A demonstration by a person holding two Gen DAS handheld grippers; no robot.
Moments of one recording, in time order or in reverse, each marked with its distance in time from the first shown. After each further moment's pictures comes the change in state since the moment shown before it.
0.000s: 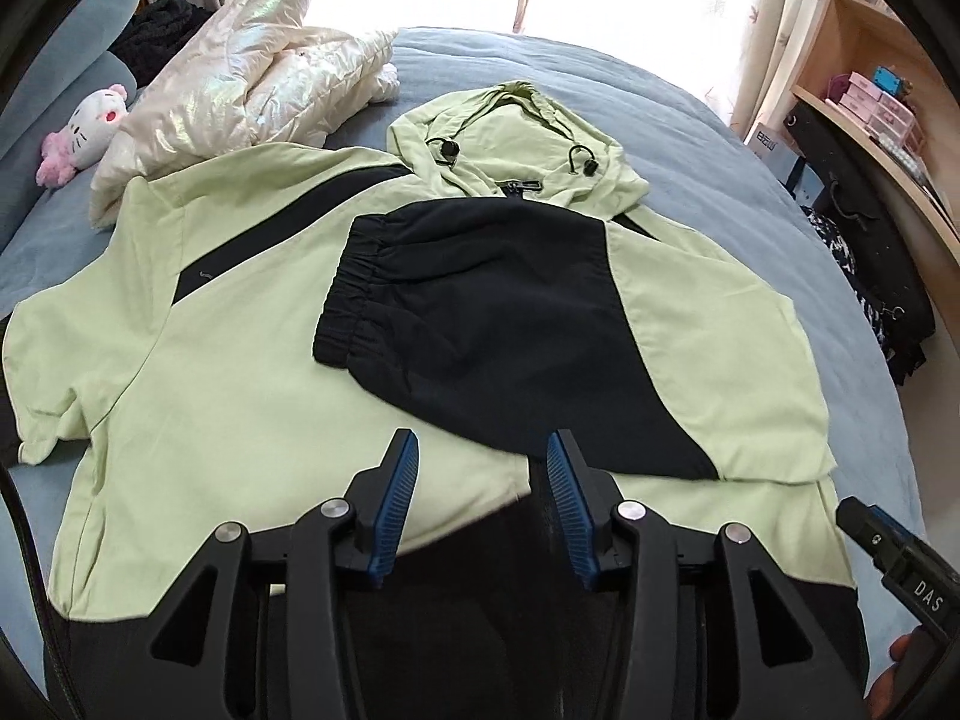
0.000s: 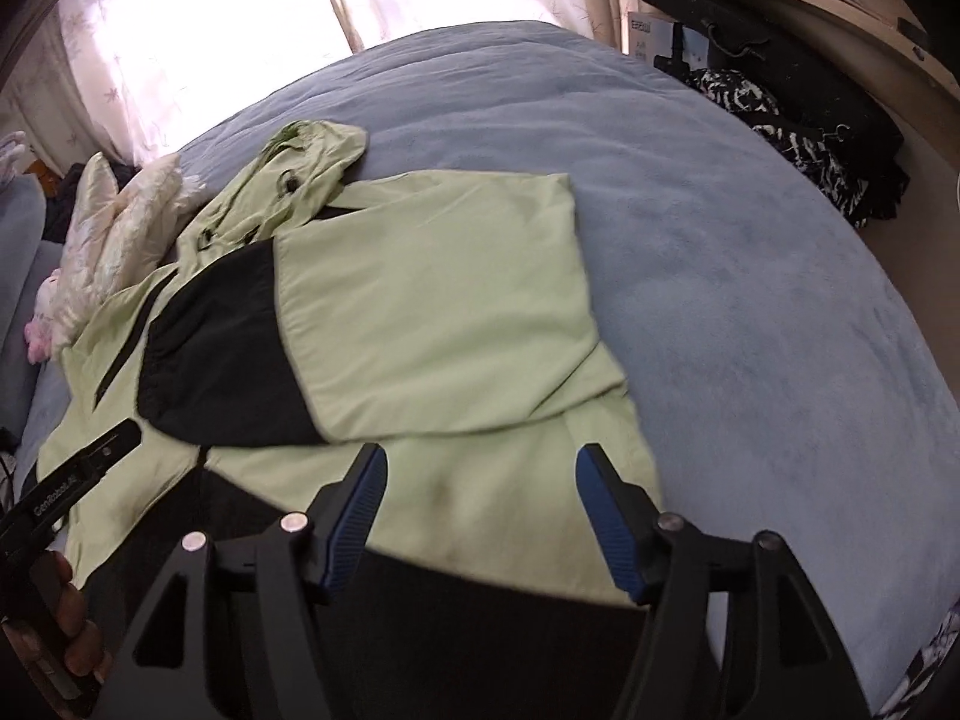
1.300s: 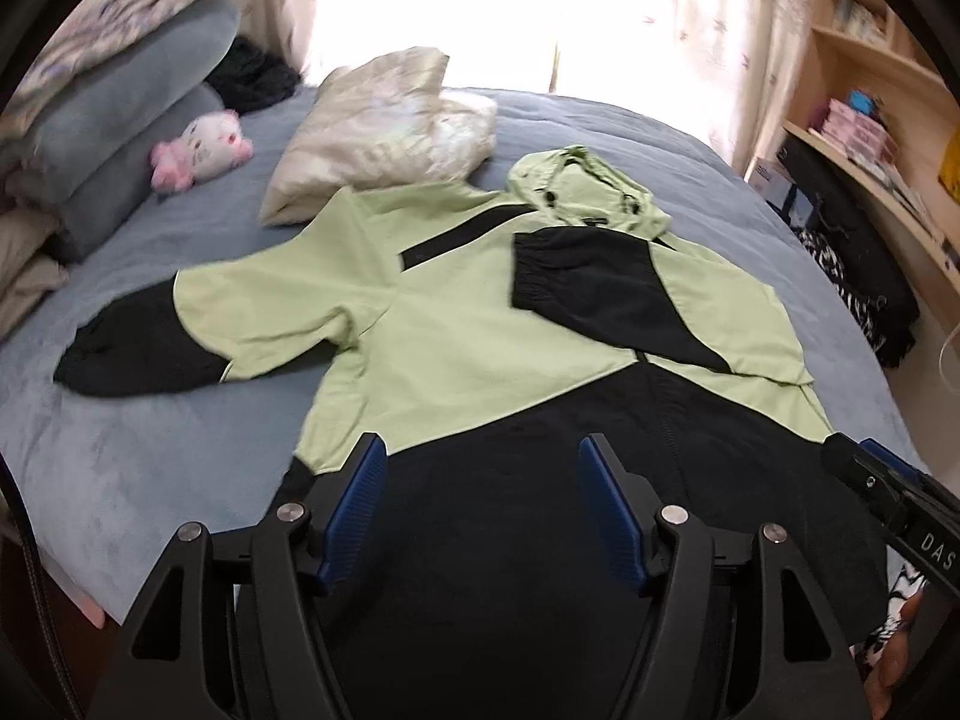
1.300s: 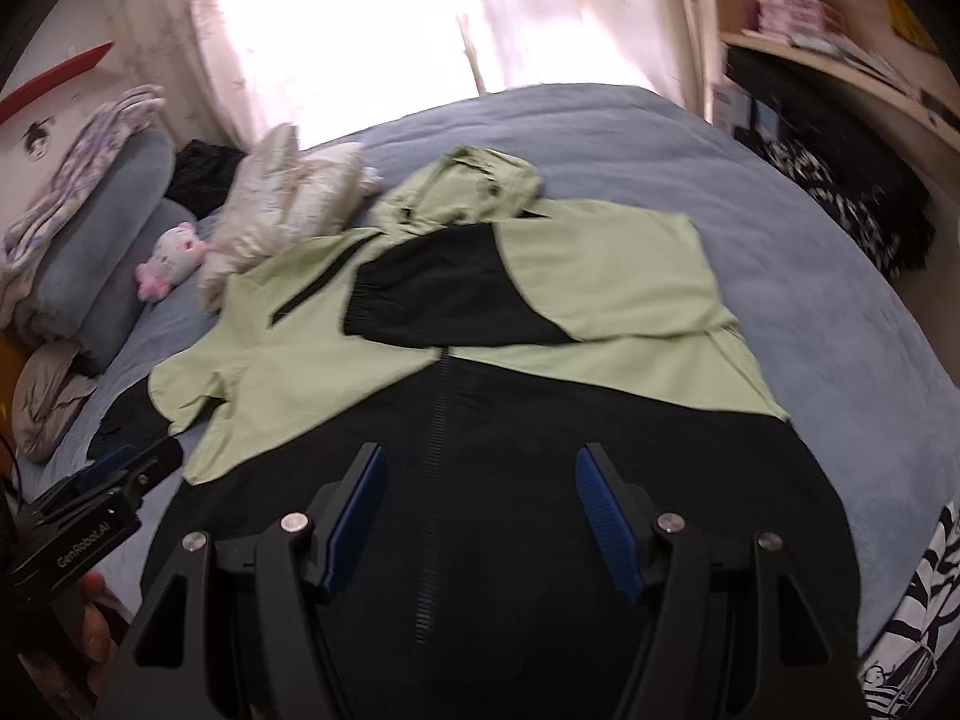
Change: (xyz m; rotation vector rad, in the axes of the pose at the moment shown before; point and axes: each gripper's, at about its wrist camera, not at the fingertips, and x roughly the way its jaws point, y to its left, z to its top) left arm -0.173 0.124 -0.095 -0.003 -0.117 0.050; right arm -0.124 0.122 -0.110 -0.156 -0.141 0.144
